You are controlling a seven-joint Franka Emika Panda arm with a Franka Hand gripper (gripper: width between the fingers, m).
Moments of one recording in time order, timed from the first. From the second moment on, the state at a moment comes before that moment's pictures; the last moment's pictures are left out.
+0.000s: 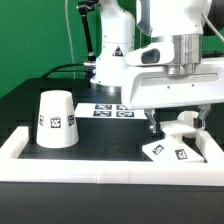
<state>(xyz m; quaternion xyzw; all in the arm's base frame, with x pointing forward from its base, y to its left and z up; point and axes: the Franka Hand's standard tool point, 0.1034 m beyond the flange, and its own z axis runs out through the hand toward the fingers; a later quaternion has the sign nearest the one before) 0.567 0.090 0.053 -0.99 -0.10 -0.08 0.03</state>
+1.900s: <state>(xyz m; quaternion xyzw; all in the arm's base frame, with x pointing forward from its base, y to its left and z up) 0.604 0.108 0.040 -1.00 0.02 -0.06 0.04</state>
